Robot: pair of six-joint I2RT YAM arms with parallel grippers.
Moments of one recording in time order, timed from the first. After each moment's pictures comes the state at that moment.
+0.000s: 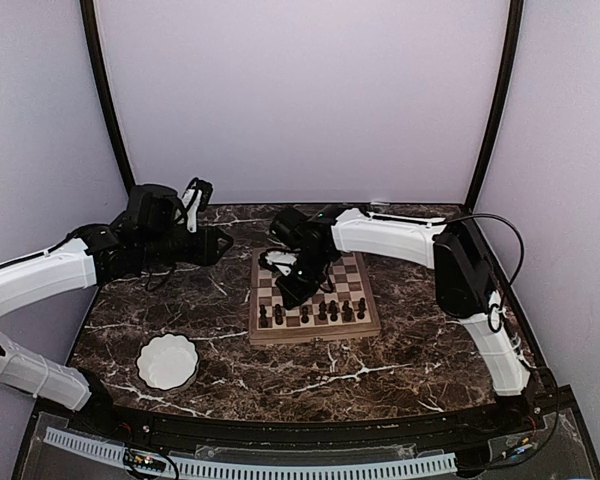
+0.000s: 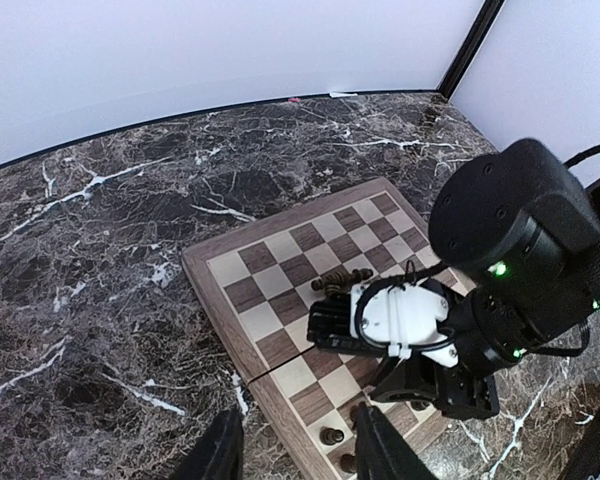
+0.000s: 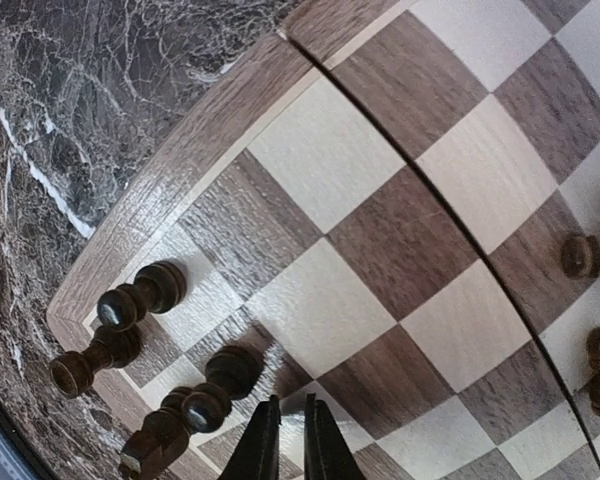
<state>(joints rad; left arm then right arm) -0.64 1.23 0.95 -0.23 -0.03 -0.28 0.91 2.36 2.07 -0.98 -0.21 0.03</state>
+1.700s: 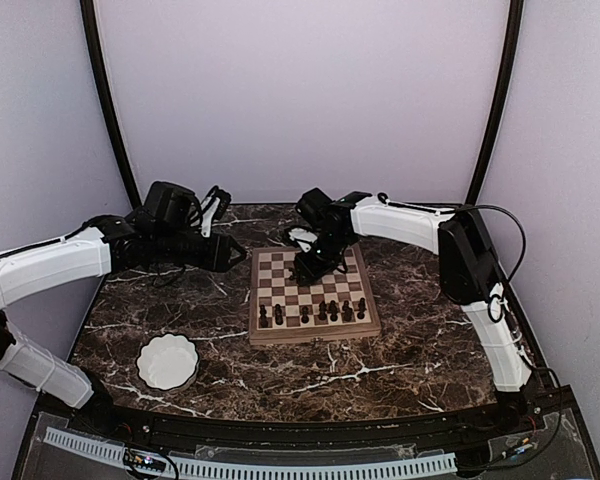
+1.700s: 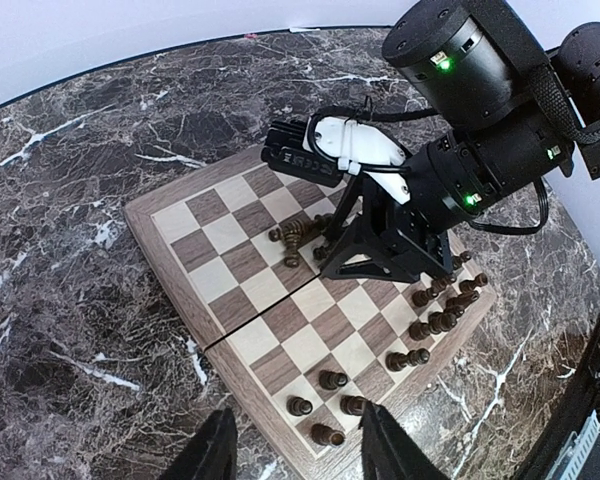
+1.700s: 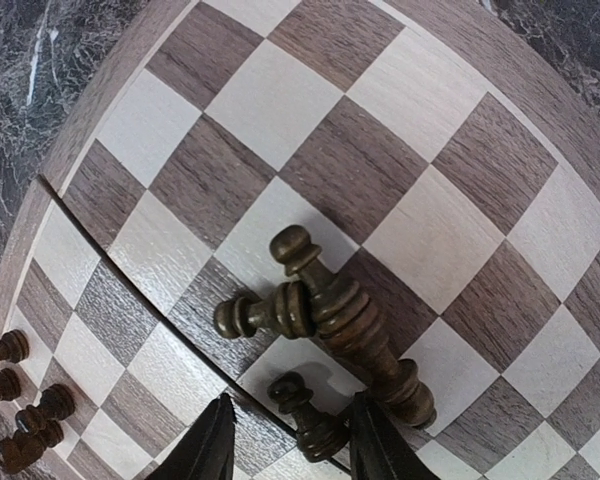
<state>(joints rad) -0.64 1.34 1.03 -0.34 0.12 -0.27 0.77 2.38 2.08 -0.91 -0.17 0.02</state>
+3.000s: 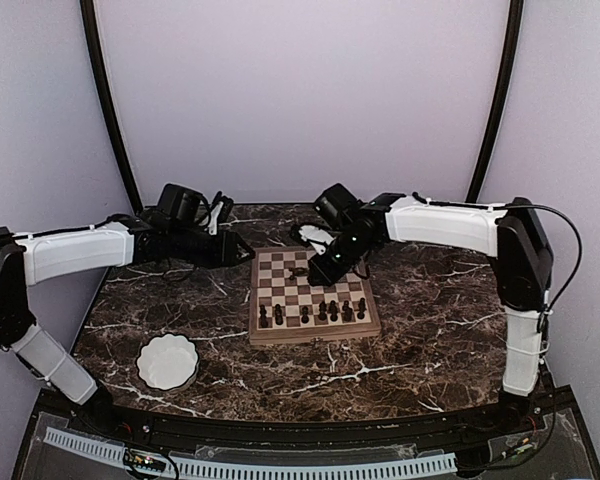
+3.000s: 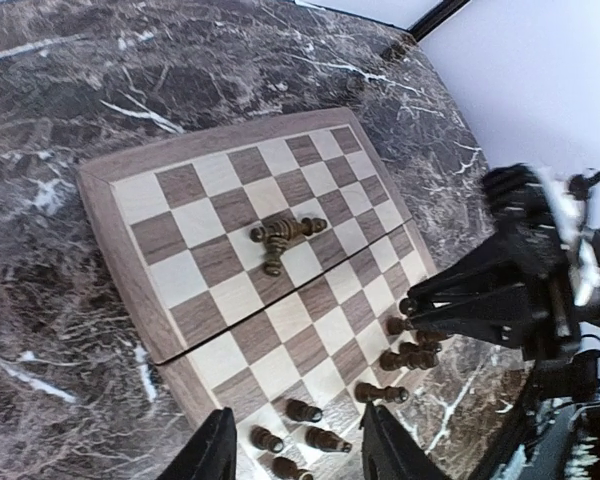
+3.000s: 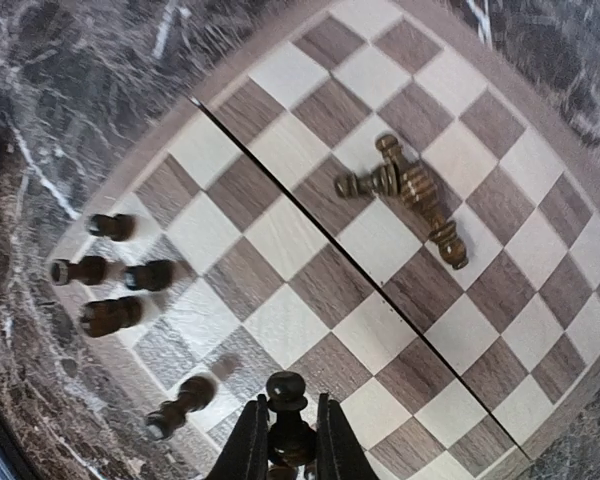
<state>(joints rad) -0.55 1.50 1.05 -0.24 0.30 -0.43 0.82 2.03 1.66 -0.72 -0.16 -0.03</state>
